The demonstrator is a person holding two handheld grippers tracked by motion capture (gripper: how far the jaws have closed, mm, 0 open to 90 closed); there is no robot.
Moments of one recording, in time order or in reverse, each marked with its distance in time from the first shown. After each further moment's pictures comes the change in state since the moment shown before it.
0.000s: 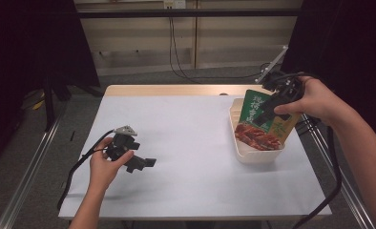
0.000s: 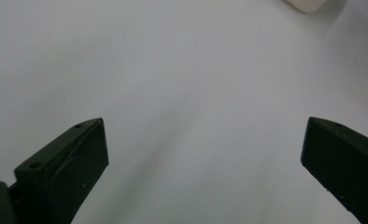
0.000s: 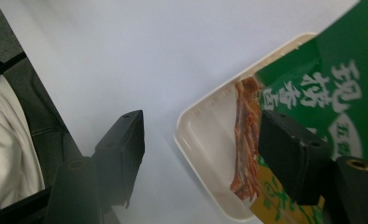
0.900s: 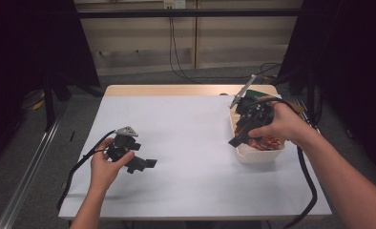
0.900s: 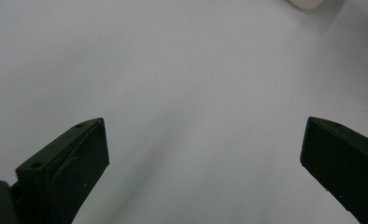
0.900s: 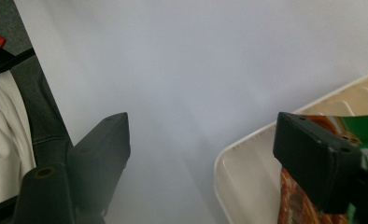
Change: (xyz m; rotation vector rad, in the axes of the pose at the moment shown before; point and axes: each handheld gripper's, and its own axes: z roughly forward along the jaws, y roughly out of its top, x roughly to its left) left arm -0.002 -0.001 0.003 -0.006 -0.004 0.008; right arm 0.036 0.012 0.073 -0.017 0.060 -0.085
